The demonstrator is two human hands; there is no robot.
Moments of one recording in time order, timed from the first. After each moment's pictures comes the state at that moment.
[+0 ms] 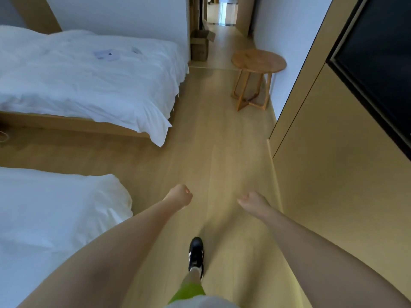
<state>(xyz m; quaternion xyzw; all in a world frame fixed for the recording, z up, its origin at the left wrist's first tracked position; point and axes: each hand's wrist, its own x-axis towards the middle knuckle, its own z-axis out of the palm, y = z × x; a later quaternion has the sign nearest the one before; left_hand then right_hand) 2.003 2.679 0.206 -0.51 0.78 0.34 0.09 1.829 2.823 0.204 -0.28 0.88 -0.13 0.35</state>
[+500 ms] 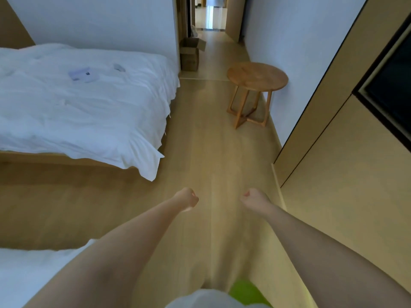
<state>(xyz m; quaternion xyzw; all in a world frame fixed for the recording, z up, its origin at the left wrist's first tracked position) 1.820 2.394 0.217 -0.46 0.80 0.36 0.15 1.660 2.539 0.224 -0.26 0.89 -0.14 0.33</state>
